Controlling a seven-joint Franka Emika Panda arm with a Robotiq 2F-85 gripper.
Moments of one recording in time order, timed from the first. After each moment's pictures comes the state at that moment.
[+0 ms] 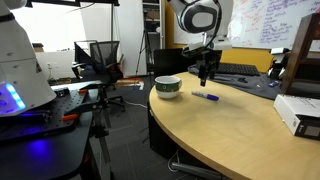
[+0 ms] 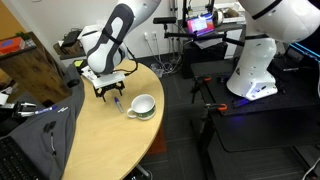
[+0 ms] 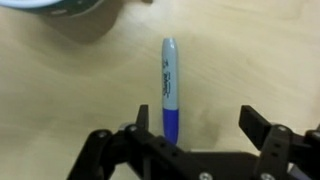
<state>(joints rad) -0.02 0.83 -0.10 -1.62 0.32 2.47 0.77</state>
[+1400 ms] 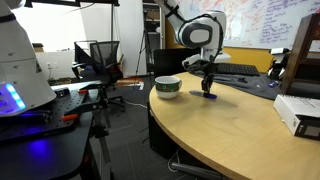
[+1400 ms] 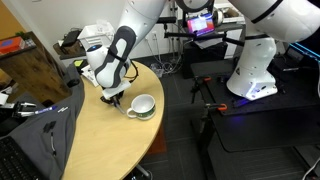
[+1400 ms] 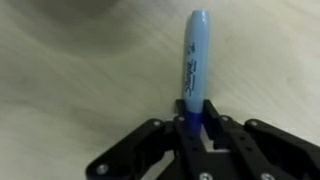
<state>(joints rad) 0.02 0.94 -0.13 -1.59 0.28 2.55 0.63</state>
